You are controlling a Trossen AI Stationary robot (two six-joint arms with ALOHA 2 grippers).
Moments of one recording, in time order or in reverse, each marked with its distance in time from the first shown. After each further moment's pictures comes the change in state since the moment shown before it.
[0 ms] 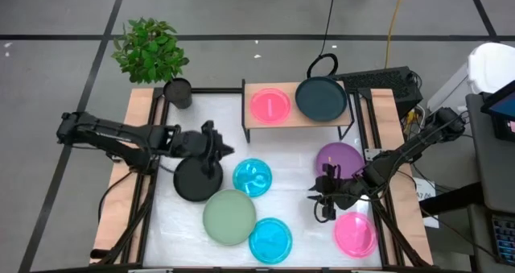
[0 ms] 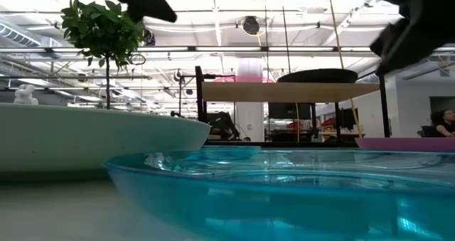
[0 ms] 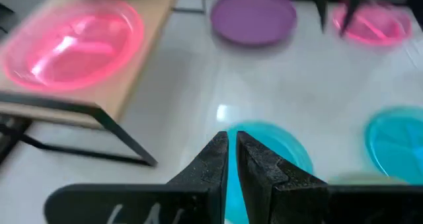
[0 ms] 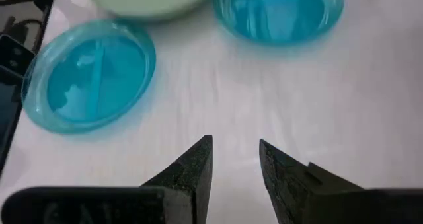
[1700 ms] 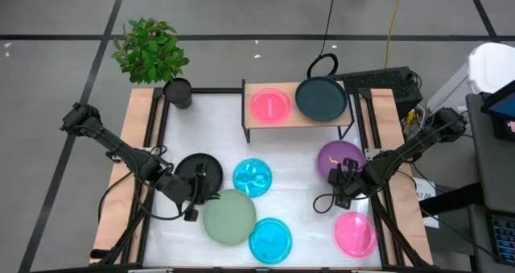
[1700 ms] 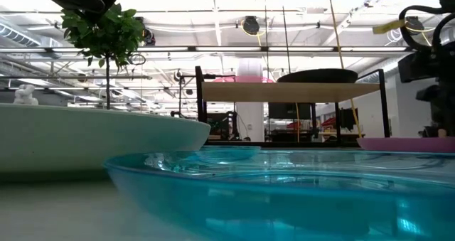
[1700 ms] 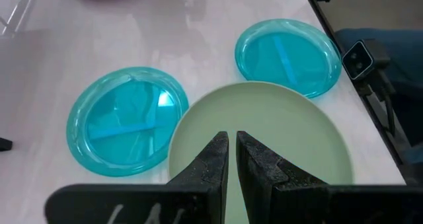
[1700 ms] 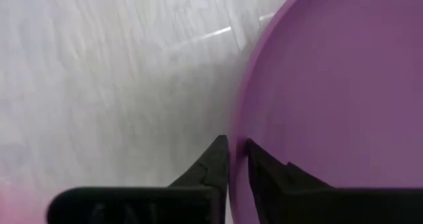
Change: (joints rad) left arm -0.411 0.000 -0.173 0.093 -0.018 -0.117; right arm -0.024 -0.003 -0.146 -0.411 -0.200 0.234
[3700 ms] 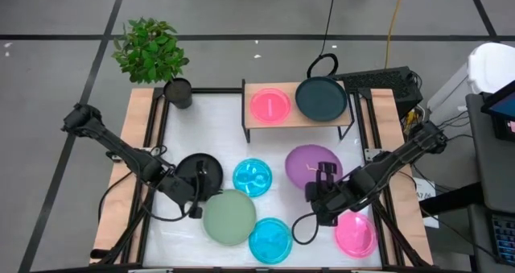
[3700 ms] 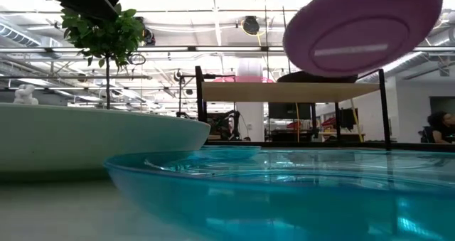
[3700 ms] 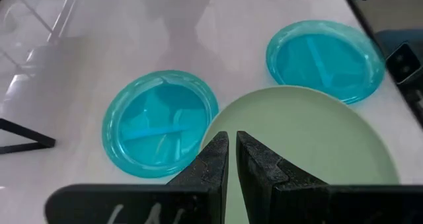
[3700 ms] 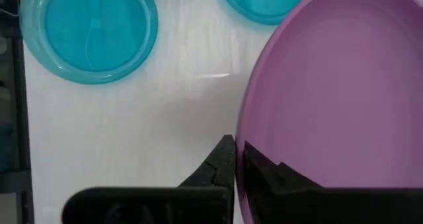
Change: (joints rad) left arm 0.000 0.029 0.000 0.002 -0.110 0.018; right arm 0.000 0.365 1.005 -0.560 0.113 -0.306
